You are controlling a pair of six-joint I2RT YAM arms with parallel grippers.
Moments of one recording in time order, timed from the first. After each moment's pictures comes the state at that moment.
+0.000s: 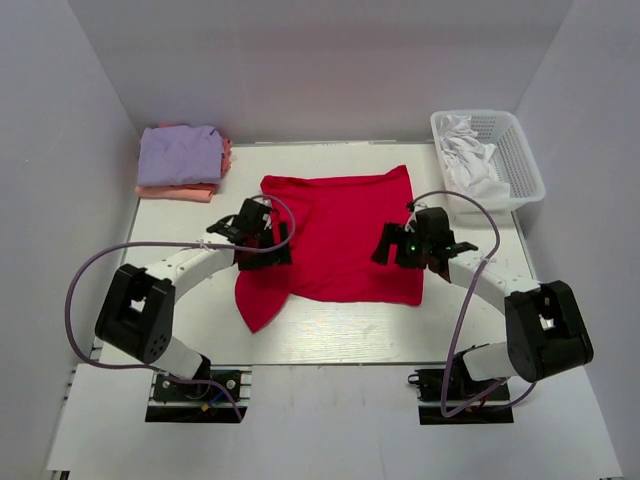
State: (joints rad) left arm -0.45 1.51 0.96 -0.46 -0.02 -0.51; right arm 0.35 1.39 0.72 -0.12 -0.23 0.39
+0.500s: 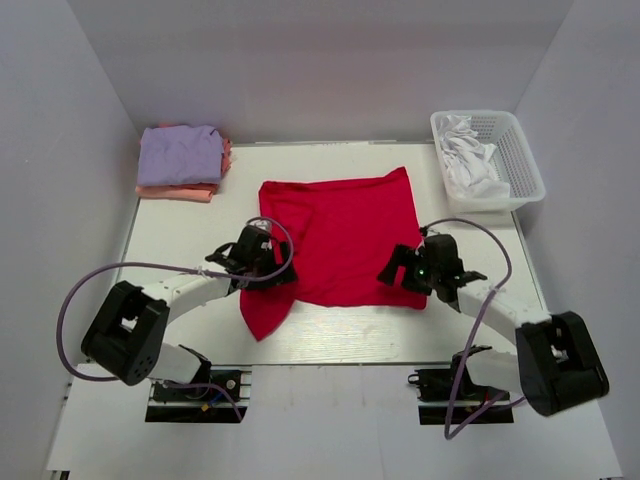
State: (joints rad) left arm -0.53 1.40 0.67 -0.21 0.05 -0.63; right arm 0.35 1.23 0.46 -0.05 -0.23 0.53
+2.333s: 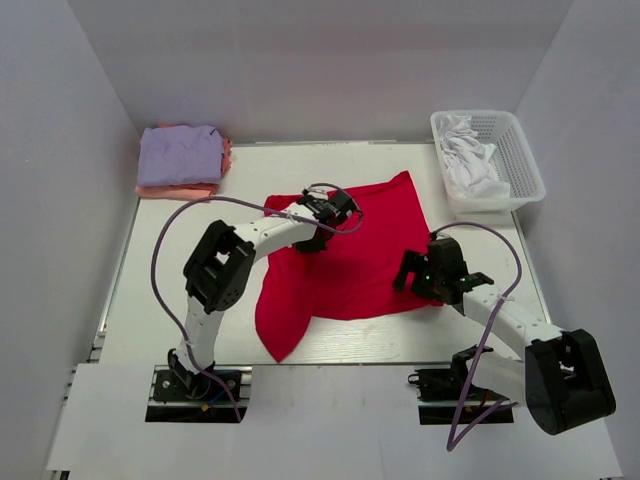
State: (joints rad) left arm -0.78 2.08 1.62 -0.90 -0.54 -0.72; right arm 0.35 1.11 0.45 -0.26 -0.04 0.51
